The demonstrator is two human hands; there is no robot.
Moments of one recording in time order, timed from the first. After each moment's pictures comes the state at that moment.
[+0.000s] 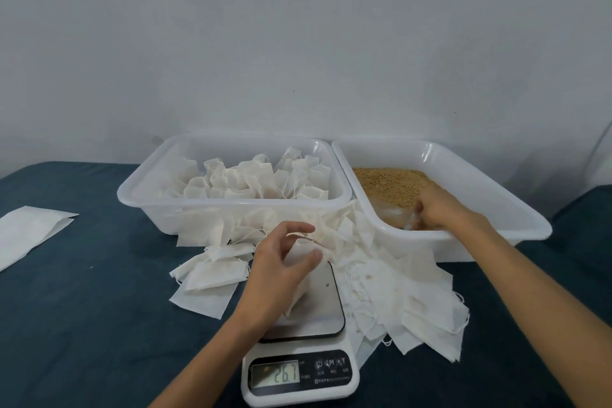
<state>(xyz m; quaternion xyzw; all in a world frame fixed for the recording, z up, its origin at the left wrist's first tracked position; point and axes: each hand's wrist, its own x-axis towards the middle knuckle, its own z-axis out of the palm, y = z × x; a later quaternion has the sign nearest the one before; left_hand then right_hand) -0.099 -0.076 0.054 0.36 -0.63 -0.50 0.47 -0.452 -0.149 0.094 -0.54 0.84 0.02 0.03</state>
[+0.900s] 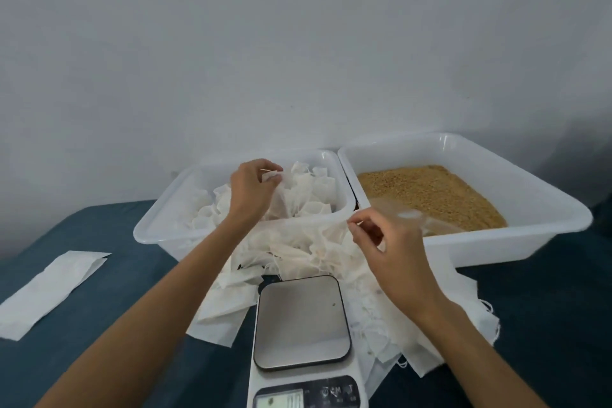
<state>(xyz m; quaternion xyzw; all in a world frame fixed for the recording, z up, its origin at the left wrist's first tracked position) -0.111 -0.212 0.139 0.52 -0.69 -0.20 0.47 -0.306 -0.060 0.079 -0.64 0.53 -0.55 0.06</state>
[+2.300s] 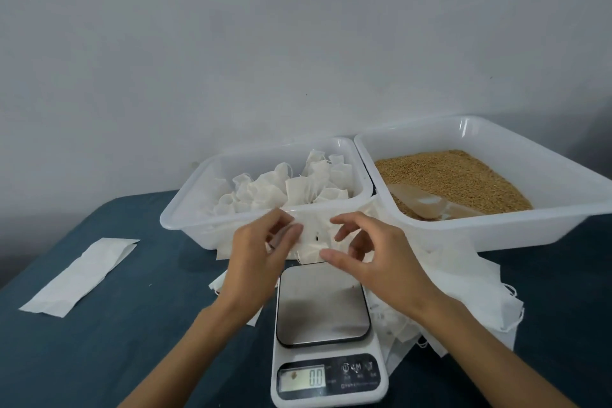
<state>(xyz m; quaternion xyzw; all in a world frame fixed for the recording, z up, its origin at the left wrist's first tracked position) -0.065 -0.096 0.090 0.39 -0.77 -0.17 0.47 -0.274 -0.053 0.064 -0.66 0.48 -0.52 0.22</state>
